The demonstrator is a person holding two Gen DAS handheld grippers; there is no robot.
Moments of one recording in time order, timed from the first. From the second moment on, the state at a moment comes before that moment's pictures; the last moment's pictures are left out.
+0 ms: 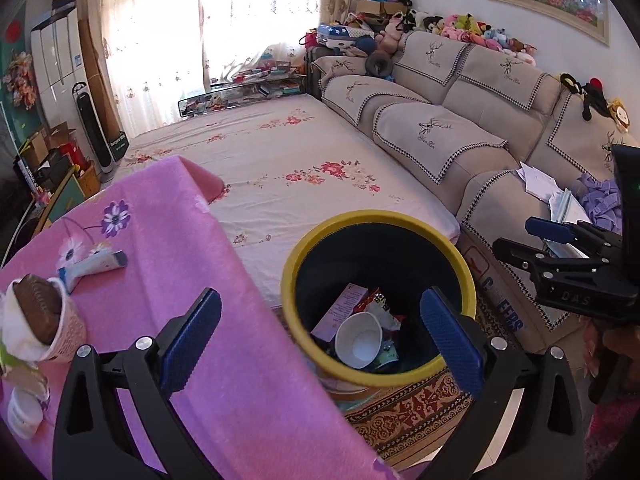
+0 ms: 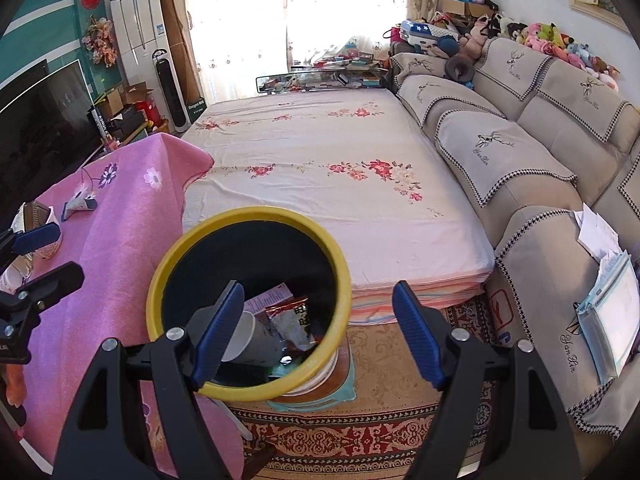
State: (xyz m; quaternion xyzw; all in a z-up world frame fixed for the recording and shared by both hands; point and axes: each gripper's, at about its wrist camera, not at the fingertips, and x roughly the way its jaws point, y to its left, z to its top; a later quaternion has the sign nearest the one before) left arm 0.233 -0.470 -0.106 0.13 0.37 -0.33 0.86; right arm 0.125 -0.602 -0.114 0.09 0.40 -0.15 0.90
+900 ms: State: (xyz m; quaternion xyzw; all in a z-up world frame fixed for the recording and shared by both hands) left arm 0.190 -0.053 -0.102 -0.03 0.37 -0.03 0.93; right arm 0.301 -0.309 -0.079 0.01 0.40 0.11 0.91
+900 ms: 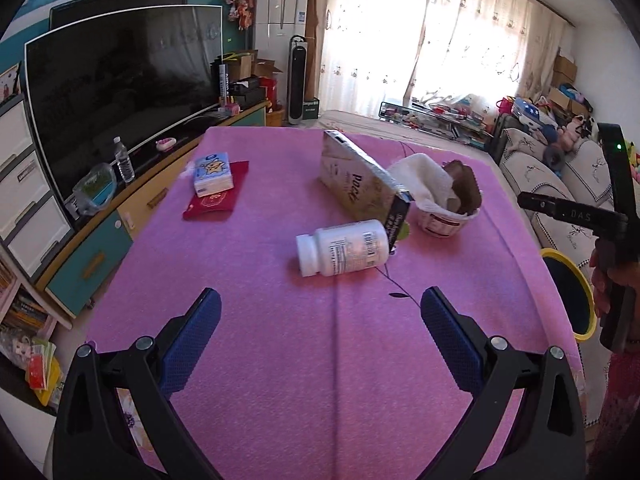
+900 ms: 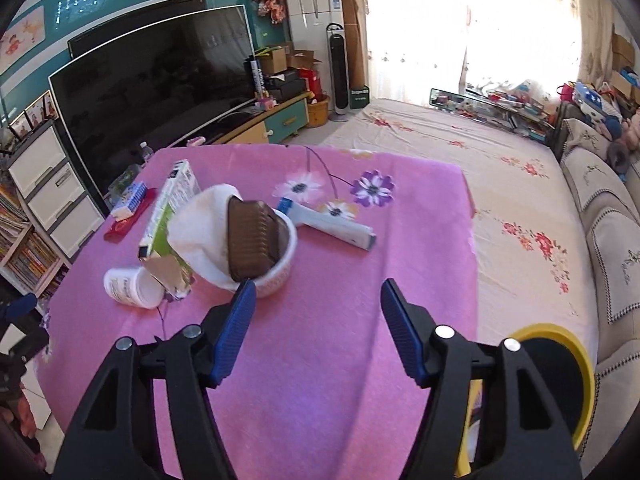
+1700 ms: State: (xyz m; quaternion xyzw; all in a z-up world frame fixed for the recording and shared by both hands) left arm 0.196 -0.053 -0.118 -0.04 0.38 -0.04 0.92; right arm 0.351 -0.253 -0.093 -0.02 0.42 0.13 0.90
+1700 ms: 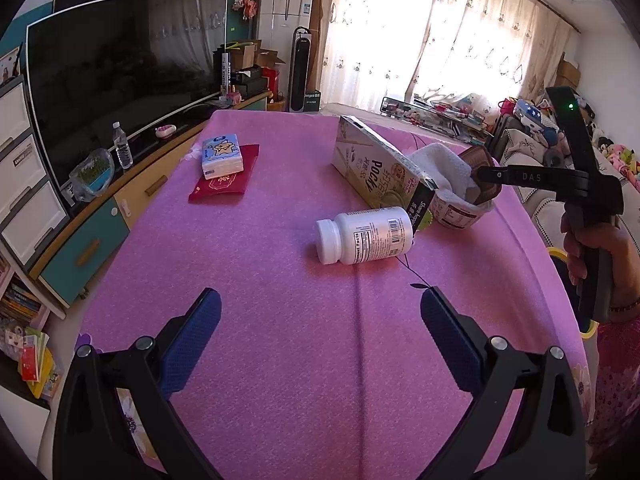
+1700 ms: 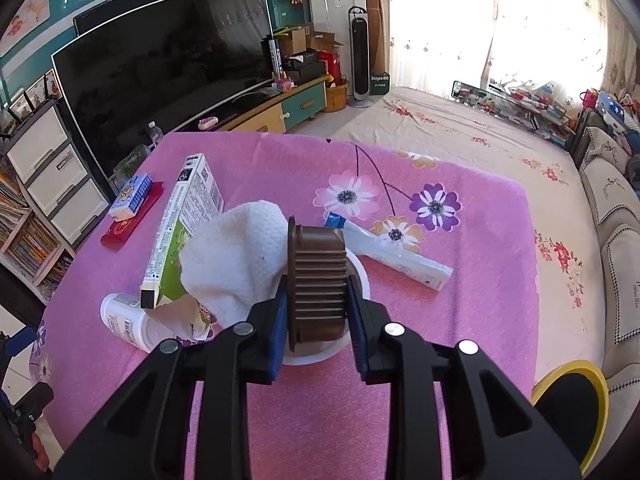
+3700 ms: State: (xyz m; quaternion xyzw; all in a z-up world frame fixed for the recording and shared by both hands) left arm 0.234 -0.123 -0.123 0.04 0.38 -0.09 0.92; right arm 0.195 -0.517 -0.144 0.07 0.43 -0.08 0.90
